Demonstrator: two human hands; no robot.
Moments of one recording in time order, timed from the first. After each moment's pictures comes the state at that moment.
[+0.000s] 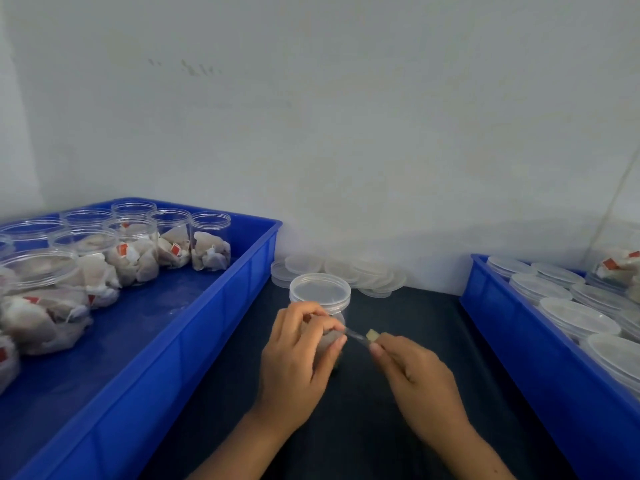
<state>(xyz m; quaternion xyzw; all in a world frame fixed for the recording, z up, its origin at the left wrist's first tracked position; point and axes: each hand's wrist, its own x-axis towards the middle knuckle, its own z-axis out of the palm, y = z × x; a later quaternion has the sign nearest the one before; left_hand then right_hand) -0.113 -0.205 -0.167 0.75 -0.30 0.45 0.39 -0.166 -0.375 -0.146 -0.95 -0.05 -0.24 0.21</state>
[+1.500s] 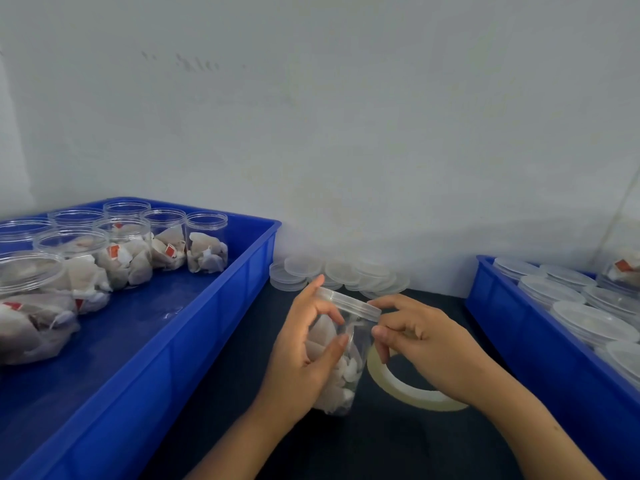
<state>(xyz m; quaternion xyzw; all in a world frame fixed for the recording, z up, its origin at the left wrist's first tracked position) -0.102 -0.206 -0.157 0.69 -0.31 0.16 0.64 -0.155 -0.376 -0.079 -0.96 -0.07 -0.09 0.25</state>
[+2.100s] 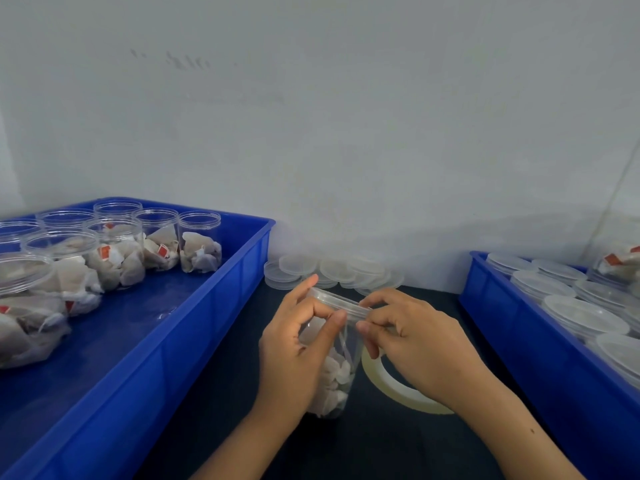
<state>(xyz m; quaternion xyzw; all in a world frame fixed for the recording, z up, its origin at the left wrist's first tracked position) -0.112 -0.214 -0.145 0.69 -0.22 0.22 0.65 -0.163 -0.357 -0.071 -0.98 -0.05 -0.12 0.13</state>
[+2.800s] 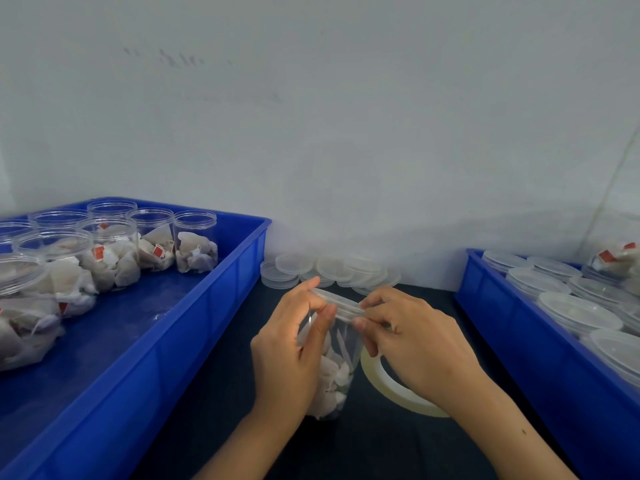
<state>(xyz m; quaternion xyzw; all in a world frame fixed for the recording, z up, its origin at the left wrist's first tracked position) -0.112 -0.217 -0.143 0.71 -0.23 0.37 0.55 -0.166 -0.353 -0.072 -0.98 -0.04 -0.15 0.11</state>
